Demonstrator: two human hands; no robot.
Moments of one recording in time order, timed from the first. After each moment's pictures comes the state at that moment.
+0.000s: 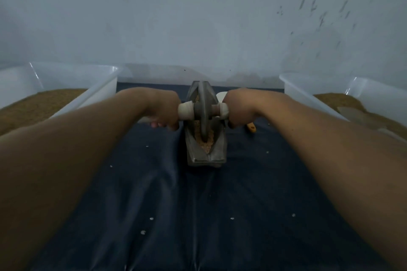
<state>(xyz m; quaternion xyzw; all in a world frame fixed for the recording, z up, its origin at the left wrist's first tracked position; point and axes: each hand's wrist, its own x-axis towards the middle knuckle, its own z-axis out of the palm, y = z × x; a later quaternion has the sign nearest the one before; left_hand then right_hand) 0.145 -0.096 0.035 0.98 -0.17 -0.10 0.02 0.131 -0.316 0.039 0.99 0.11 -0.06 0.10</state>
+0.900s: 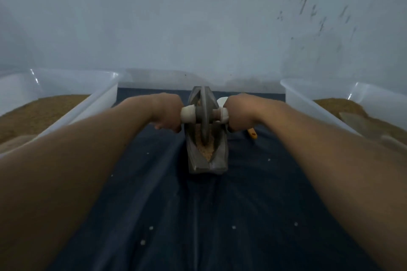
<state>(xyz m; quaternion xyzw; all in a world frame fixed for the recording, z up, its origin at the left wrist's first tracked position) 0.154 -0.102 0.035 0.98 -0.17 -0.04 -0.04 0.142 -0.321 0.034 0.99 0.11 -0.04 0.07</state>
